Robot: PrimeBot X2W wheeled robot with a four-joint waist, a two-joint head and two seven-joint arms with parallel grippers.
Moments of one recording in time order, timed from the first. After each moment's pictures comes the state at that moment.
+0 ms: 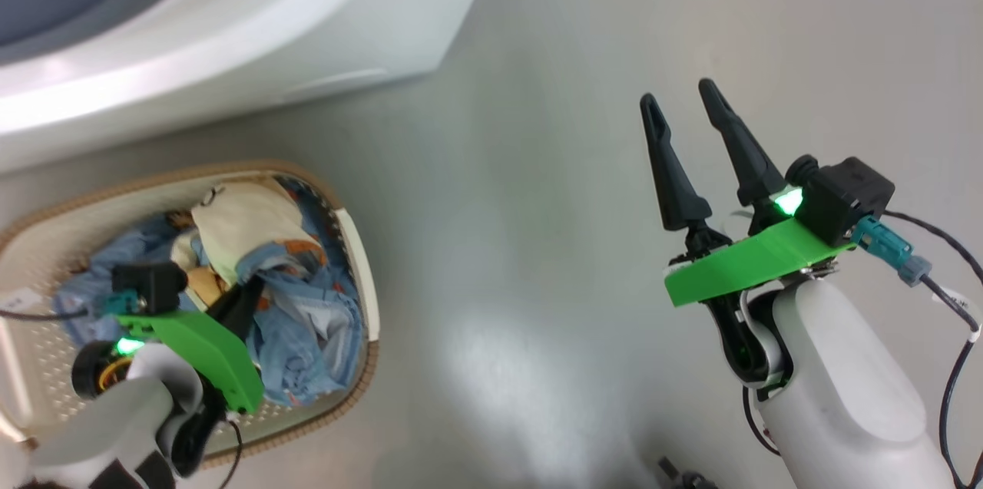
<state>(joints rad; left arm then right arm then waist) -0.81 0.49 -1.21 0.89 -1.33 -0.13 -0.24 -0.50 -0.05 0.25 0.29 0.40 0.13 -0.25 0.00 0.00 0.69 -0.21</state>
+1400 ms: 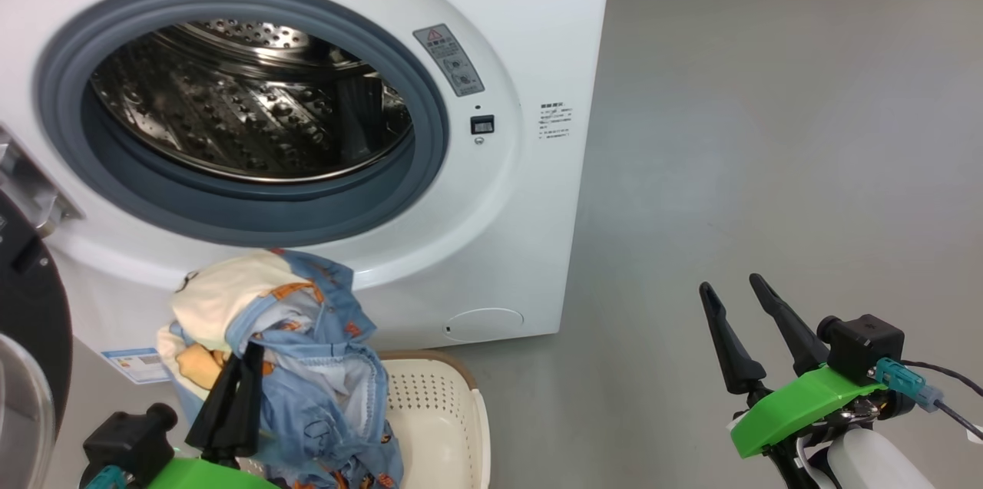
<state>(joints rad) -0.11 0.28 -0.27 0.24 -0.59 -0.08 -0.25 -0.21 -0.19 0.27 0.40 0.48 0.13 -0.25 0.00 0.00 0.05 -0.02</state>
